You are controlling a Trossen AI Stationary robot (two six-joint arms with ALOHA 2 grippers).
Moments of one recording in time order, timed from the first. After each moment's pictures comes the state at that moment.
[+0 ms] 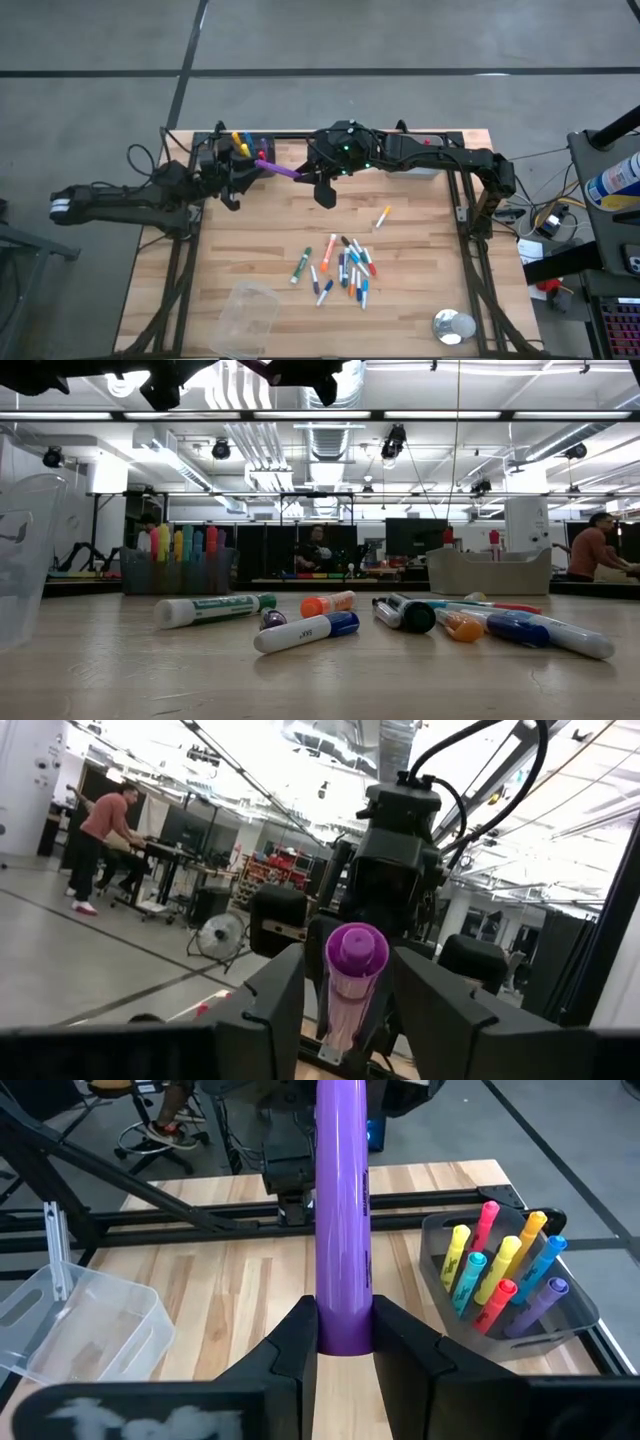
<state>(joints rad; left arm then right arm) 0.12 0.65 0.47 0.53 -0.16 -0.29 -0.16 1.79 1.75 -0.43 -0.19 0.03</state>
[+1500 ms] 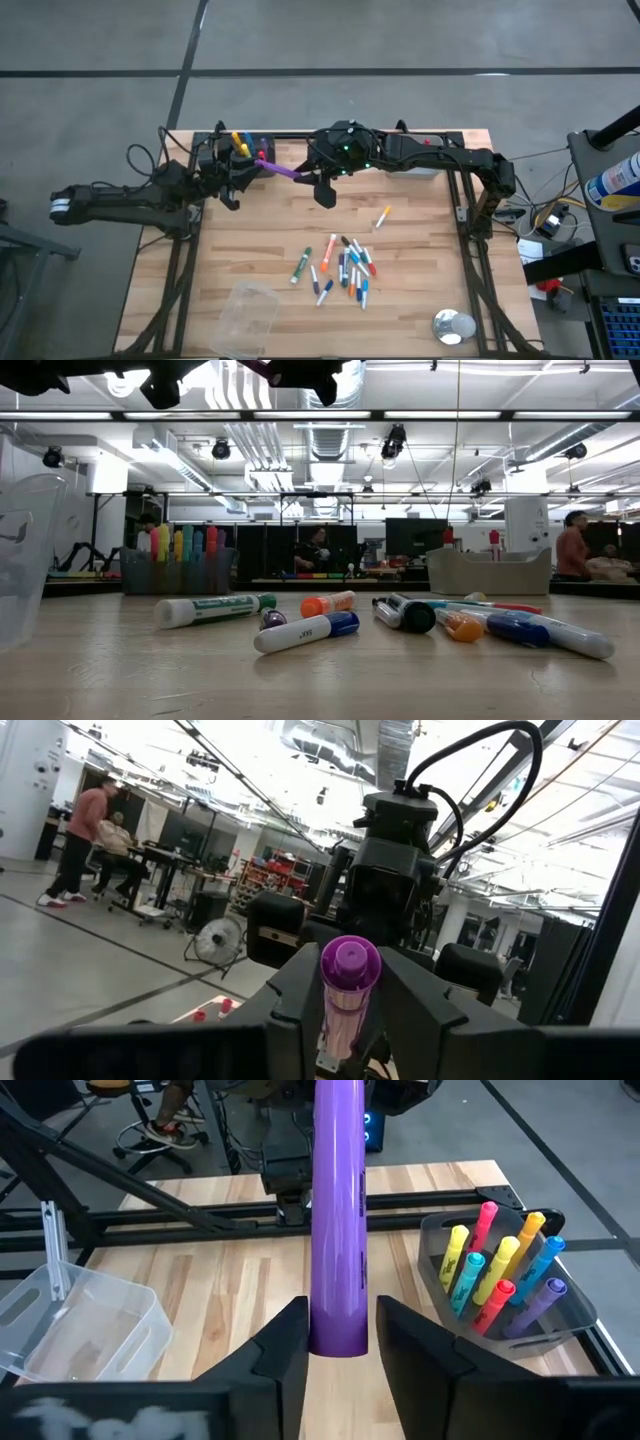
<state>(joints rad) 0.11 0.65 0.47 0.55 -0.16 -0.29 -0.16 1.79 1.75 -0.43 -0.18 0.02</state>
